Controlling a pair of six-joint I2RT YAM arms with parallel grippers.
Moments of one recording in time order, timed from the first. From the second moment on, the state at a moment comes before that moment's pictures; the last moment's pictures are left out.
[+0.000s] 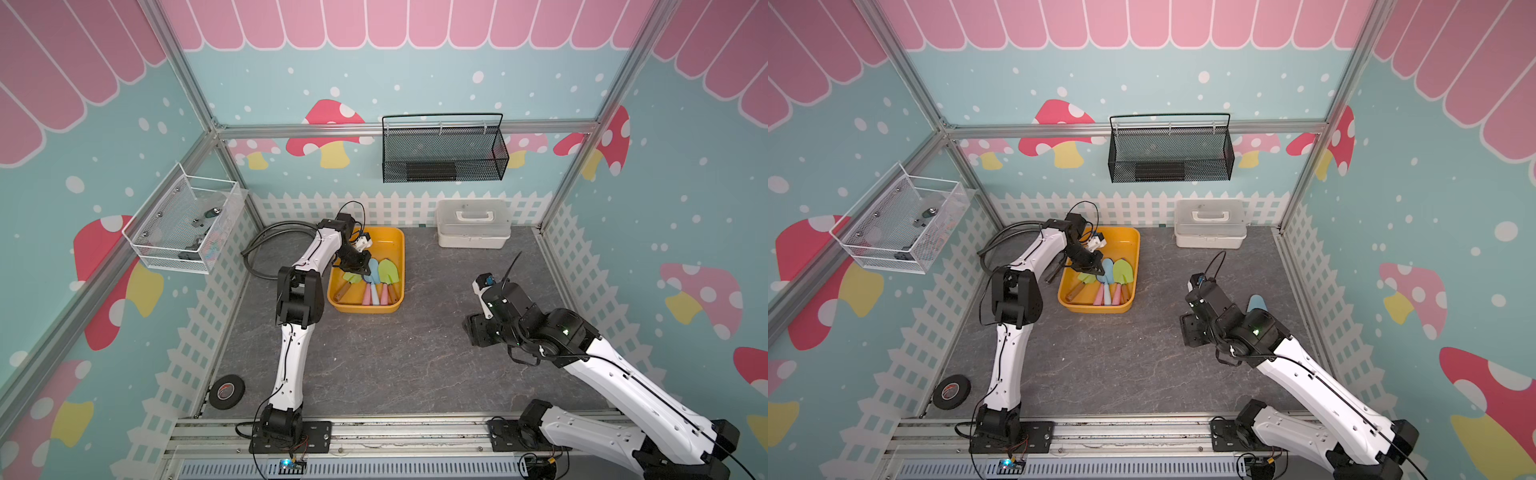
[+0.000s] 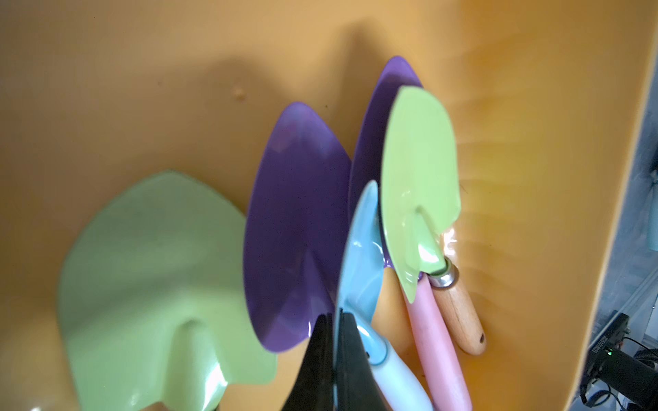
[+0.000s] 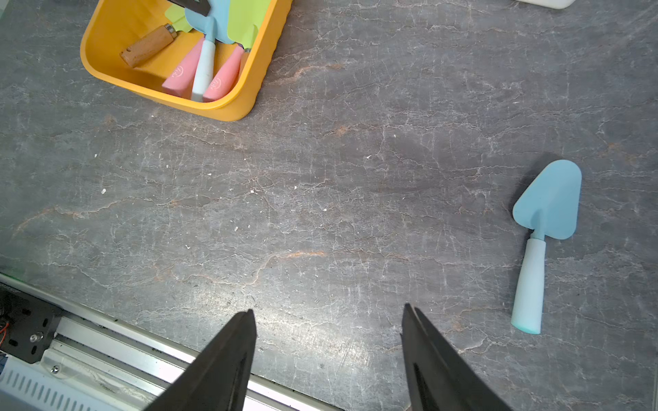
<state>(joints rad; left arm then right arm) -0.17 2.50 2.28 -1.22 0.46 0.10 0.77 0.99 1.15 -1.10 0.22 0.42</state>
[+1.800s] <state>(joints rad) -0.35 1.53 1.21 -0.27 0.81 -0.54 -0.09 1.31 0.91 -0.89 0.10 0.28</state>
